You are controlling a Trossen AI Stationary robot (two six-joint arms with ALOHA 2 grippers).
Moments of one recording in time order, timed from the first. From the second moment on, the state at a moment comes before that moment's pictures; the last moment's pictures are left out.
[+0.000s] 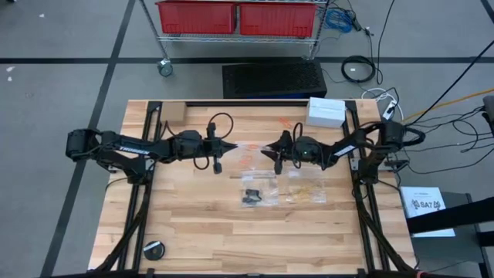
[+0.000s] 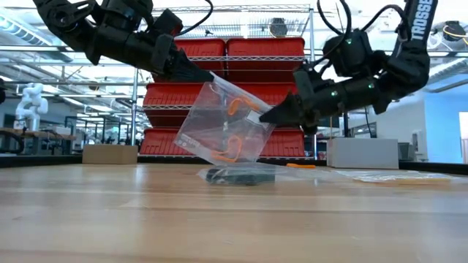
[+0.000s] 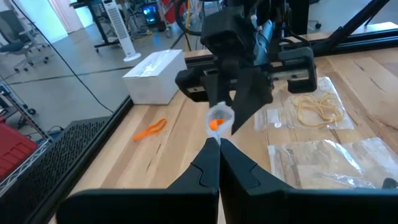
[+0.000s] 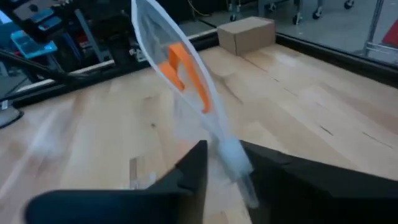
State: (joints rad) left arm 0.17 1.27 0.51 0.56 -0.03 0.22; right arm -0.20 1.72 0.45 1.05 0.04 0.24
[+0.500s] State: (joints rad) left arm 0.17 1.28 0.51 0.64 0.00 0.16; right arm -0.14 1.55 0.47 0.94 0.05 0.19
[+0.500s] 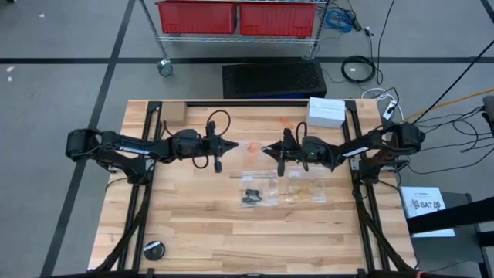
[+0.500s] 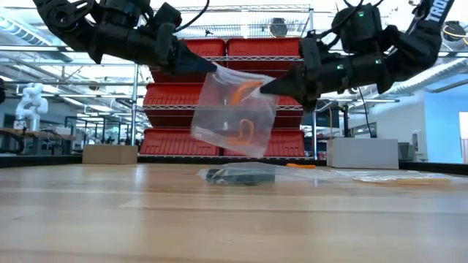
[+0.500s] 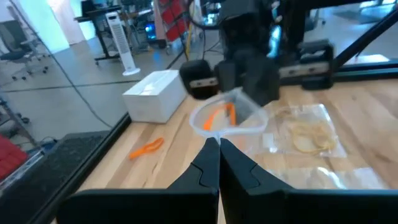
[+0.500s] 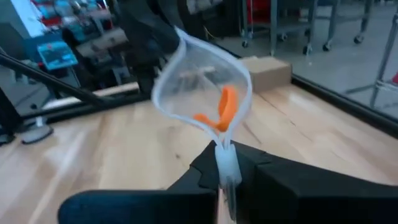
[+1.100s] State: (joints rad) left arm 0.17 1.32 0.51 0.66 0.00 0.16; right arm -0.14 1.40 0.88 -0.08 0.05 0.02
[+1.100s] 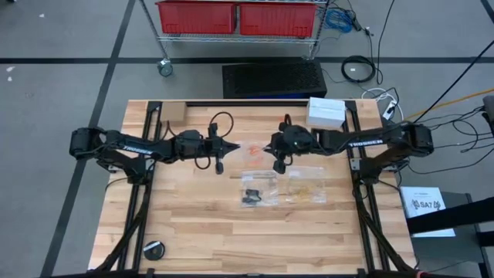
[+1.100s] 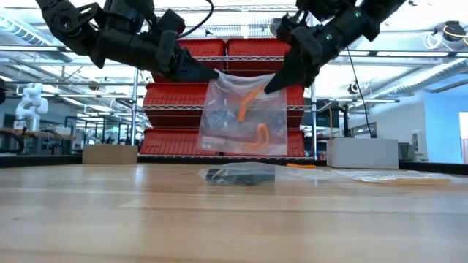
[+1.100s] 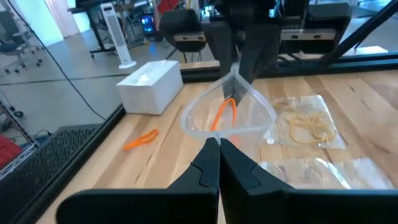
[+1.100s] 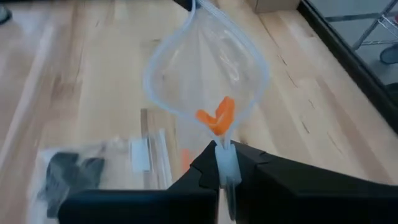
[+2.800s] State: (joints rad) left arm 0.18 1.46 0.52 0.77 0.07 0.16; right arm -0.22 1.25 0.96 -0.36 0.19 0.05
